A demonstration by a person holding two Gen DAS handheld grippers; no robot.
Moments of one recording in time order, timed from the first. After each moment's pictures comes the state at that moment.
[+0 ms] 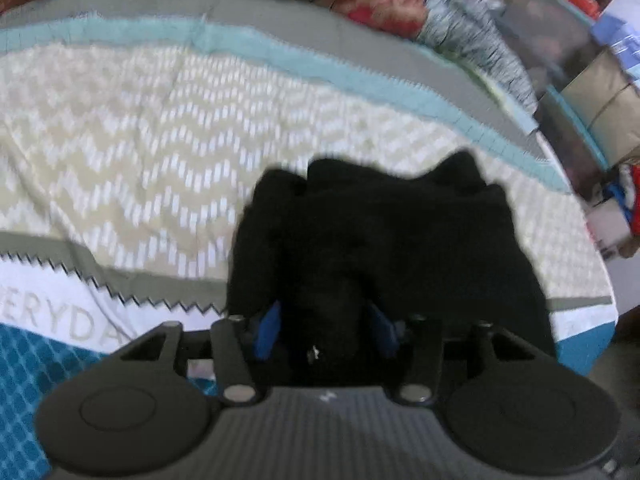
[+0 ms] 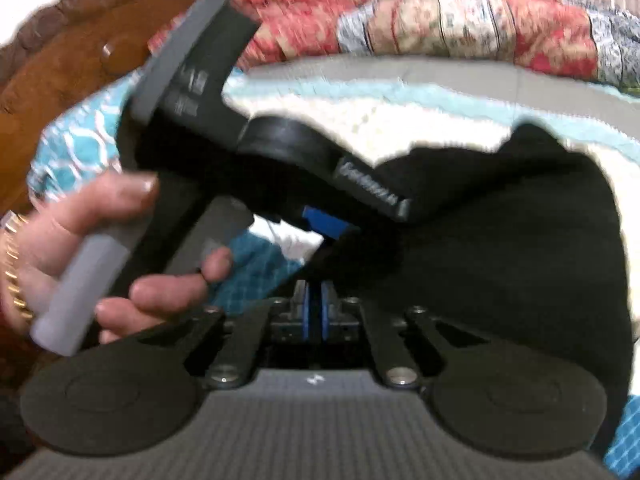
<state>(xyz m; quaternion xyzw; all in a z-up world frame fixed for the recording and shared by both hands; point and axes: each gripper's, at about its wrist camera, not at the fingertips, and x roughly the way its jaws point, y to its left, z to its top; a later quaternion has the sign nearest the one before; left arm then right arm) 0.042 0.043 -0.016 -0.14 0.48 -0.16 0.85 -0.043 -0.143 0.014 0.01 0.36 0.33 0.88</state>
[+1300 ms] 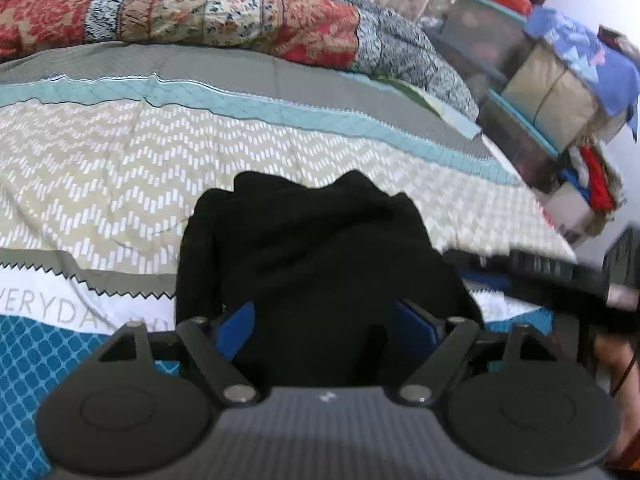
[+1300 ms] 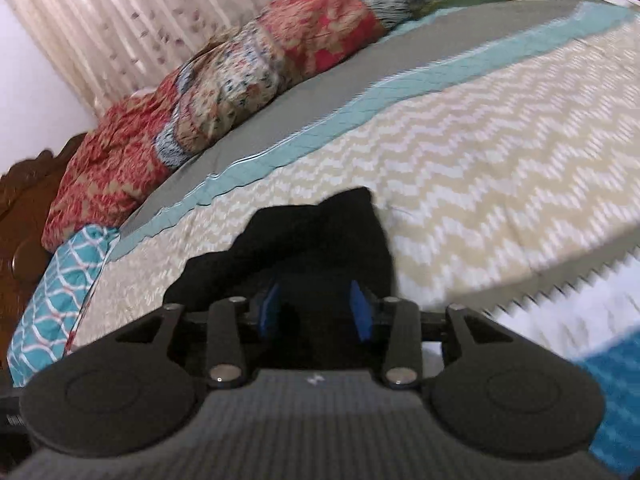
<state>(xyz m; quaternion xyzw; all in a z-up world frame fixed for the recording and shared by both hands) -0.014 0.016 0.009 -0.12 0.42 -0.21 0.88 -0.013 -0.310 -0.012 0.26 0.38 0.11 0.88</state>
